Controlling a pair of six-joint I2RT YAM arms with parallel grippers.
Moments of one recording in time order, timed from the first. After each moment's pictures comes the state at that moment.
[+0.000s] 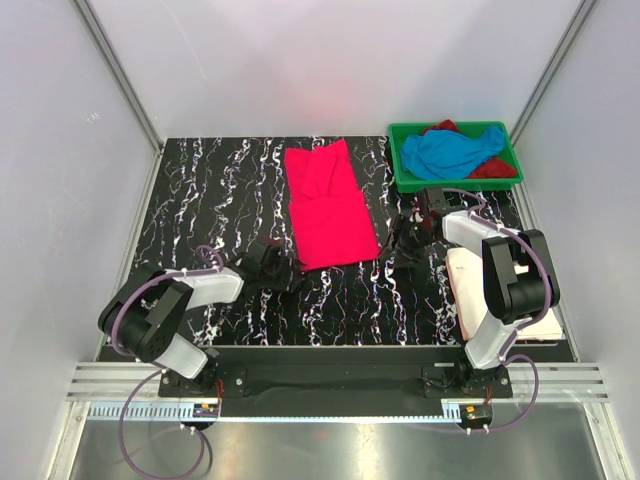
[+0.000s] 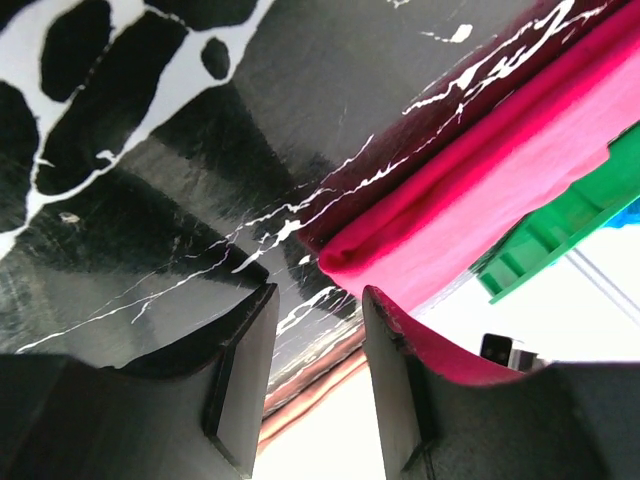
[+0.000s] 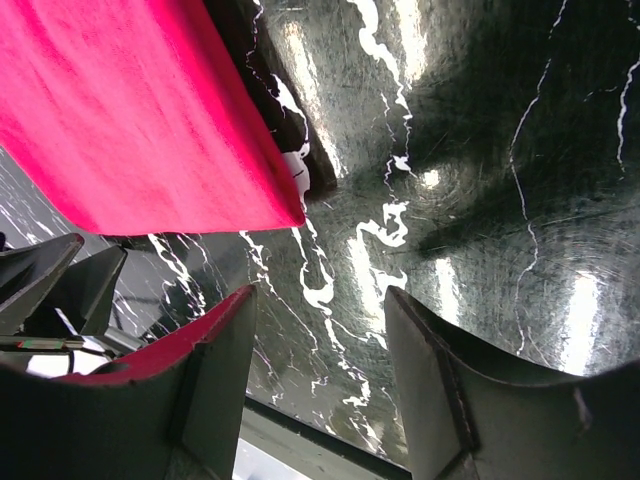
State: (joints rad) left arm -0.56 1.51 0.55 0.05 0.03 -1.90; right arm 0.21 1.74 1.03 -0.47 -0.41 0.60
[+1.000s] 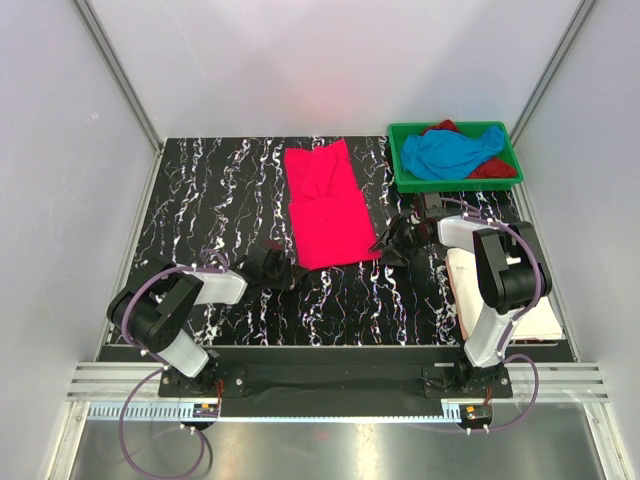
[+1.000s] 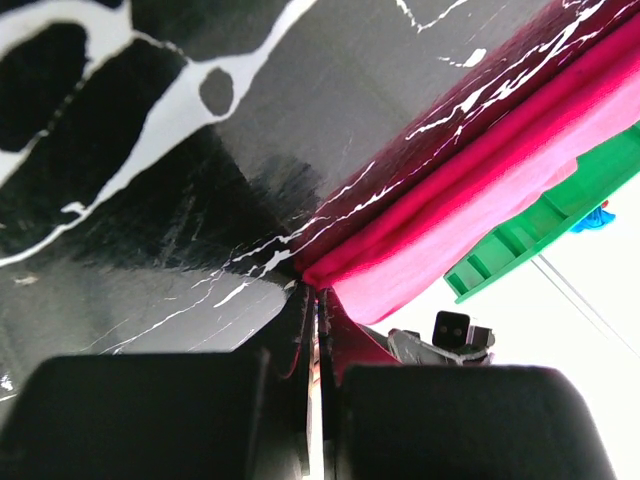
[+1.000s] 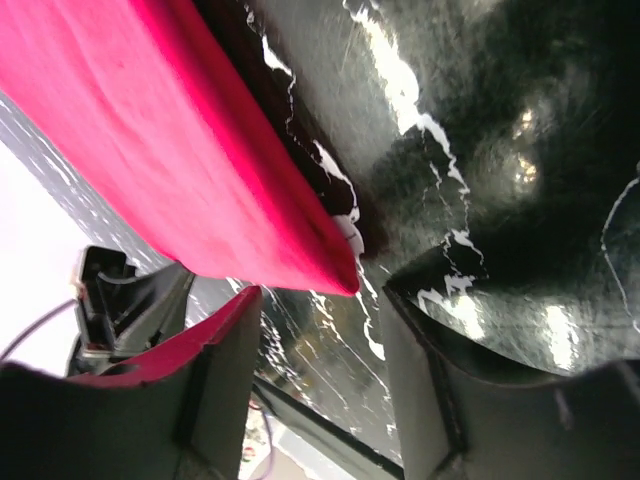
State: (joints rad) left arm -0.57 1.58 0.51 0.21 0.02 -1.99; right arm 0.21 1.82 0.98 -0.25 -0.51 0.83
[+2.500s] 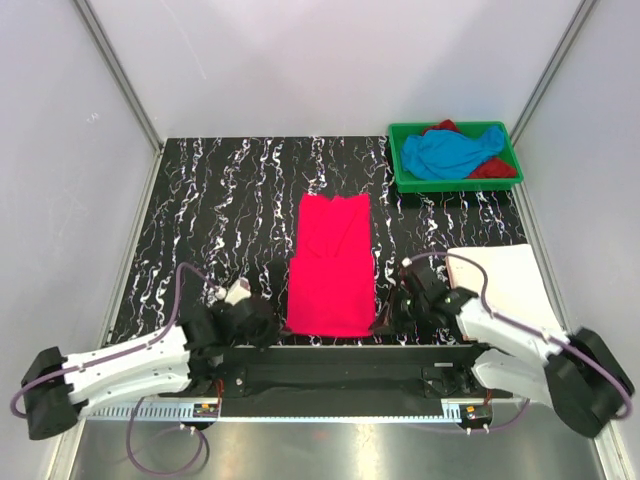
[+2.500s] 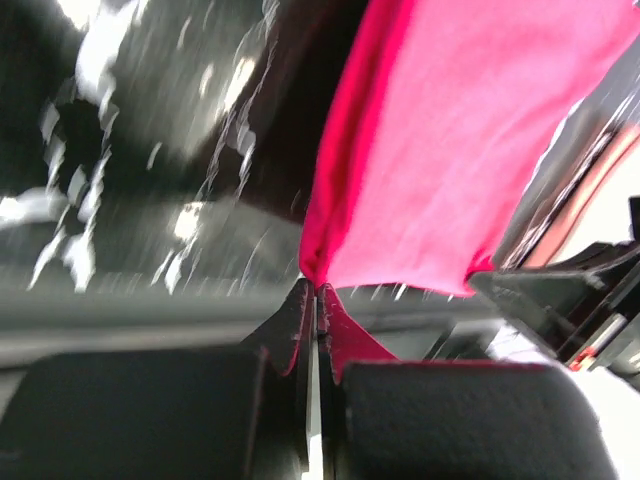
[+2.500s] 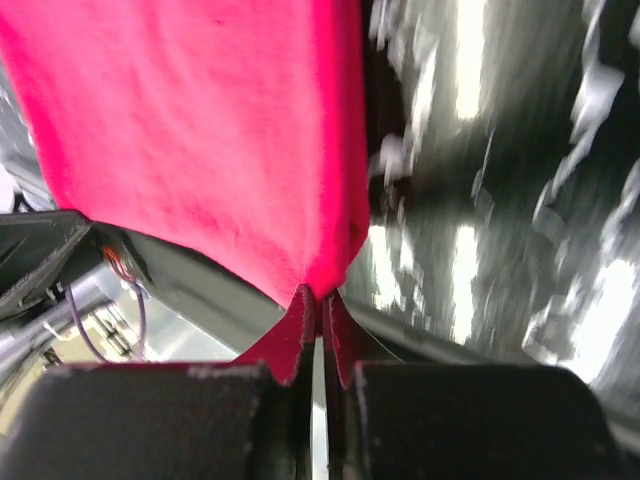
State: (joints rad) left arm -1.01 0.77 0.37 -0.52 -0.17 -1.63; right arm 0.63 1.11 0.42 -0.29 -0.37 0.99
